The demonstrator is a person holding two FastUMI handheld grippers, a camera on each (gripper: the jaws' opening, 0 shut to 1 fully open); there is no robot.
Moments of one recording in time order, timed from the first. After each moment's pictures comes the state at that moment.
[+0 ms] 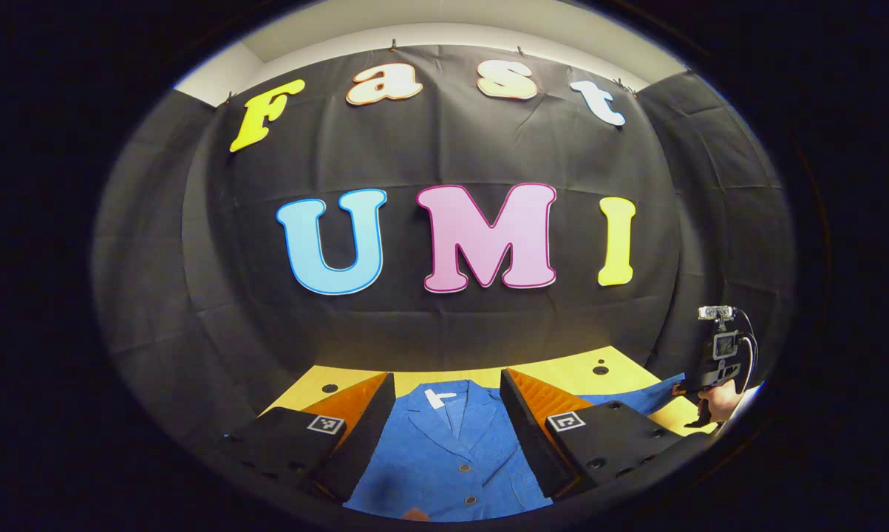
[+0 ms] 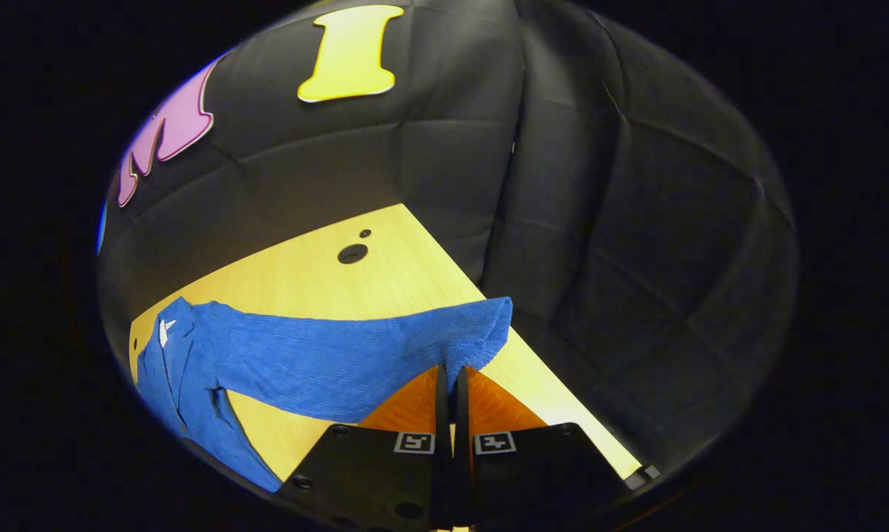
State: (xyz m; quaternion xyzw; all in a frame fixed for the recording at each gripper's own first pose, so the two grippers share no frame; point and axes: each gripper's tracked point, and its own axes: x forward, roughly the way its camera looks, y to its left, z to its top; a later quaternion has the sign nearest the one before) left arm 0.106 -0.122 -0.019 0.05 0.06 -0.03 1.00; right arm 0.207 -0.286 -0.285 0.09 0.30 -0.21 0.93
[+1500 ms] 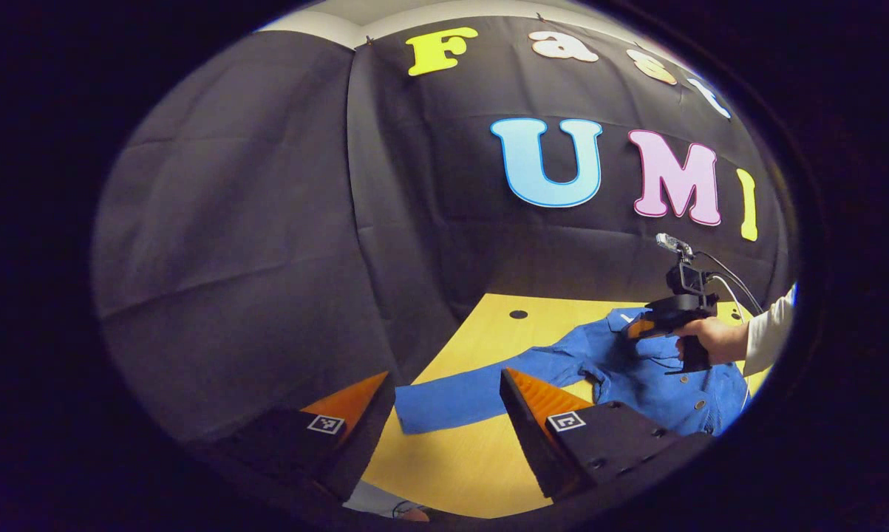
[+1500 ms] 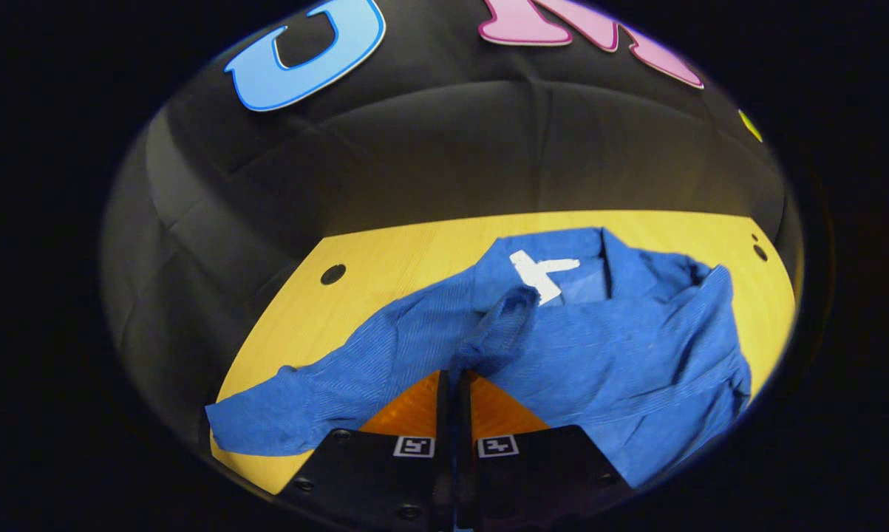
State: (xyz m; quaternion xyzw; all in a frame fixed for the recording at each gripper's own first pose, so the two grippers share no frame) left arm 0.036 0.276 -0.195 -0.01 0.16 0.17 0.97; right arm 0.292 0.351 -0.326 0.11 0.35 0.16 0.92
